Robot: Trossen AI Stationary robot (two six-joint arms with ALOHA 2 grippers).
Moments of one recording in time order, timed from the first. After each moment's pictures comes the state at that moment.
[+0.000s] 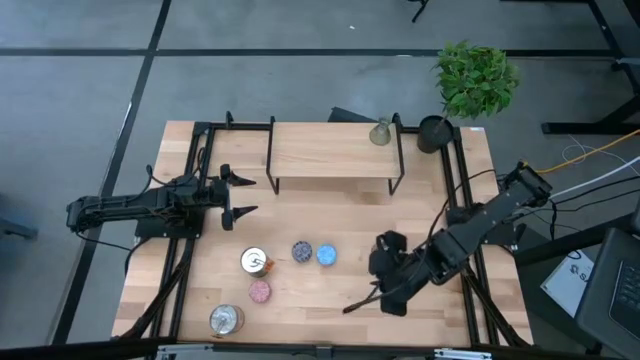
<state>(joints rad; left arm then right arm) 0.17 0.12 0.03 -0.04 -0.03 -0.01 0.66 1.60 1.46 -0.99 0.24 0.79</state>
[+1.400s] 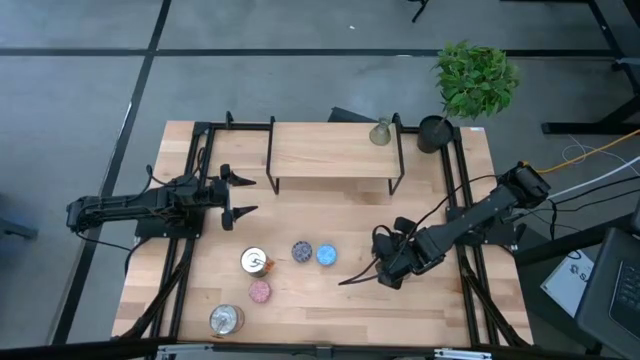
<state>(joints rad) 0.17 0.12 0.03 -0.04 -0.03 -0.01 0.56 1.60 1.10 -0.95 0.29 0.85</state>
